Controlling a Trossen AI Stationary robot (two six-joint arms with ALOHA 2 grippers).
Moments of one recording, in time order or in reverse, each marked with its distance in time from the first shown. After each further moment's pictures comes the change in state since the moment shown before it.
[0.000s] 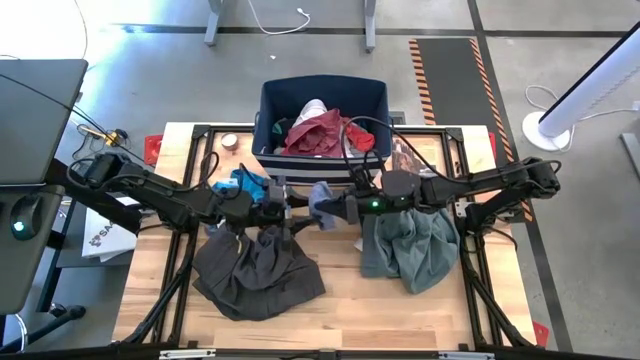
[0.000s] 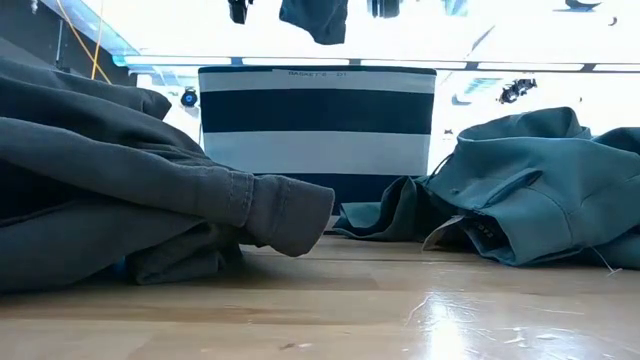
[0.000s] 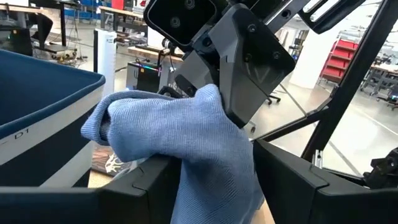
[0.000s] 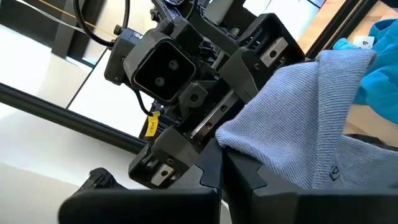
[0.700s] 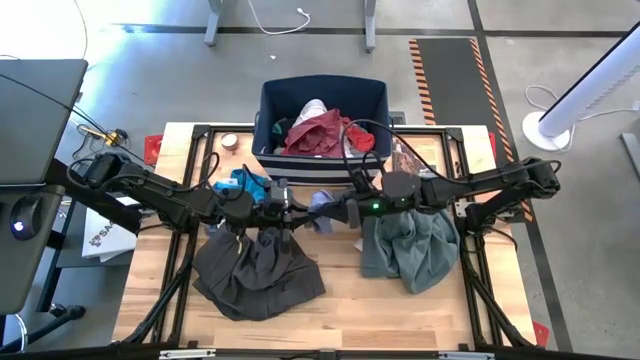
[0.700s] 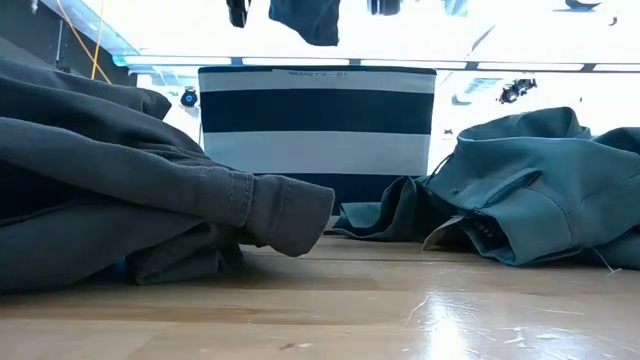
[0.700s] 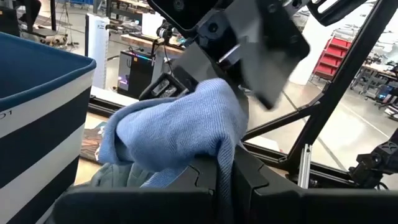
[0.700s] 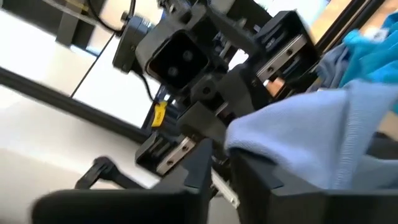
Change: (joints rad) left arm 0.000 0.000 0.000 -0.030 0.036 -0.058; right arm 0.003 0.000 0.000 0.000 -0.042 -0.018
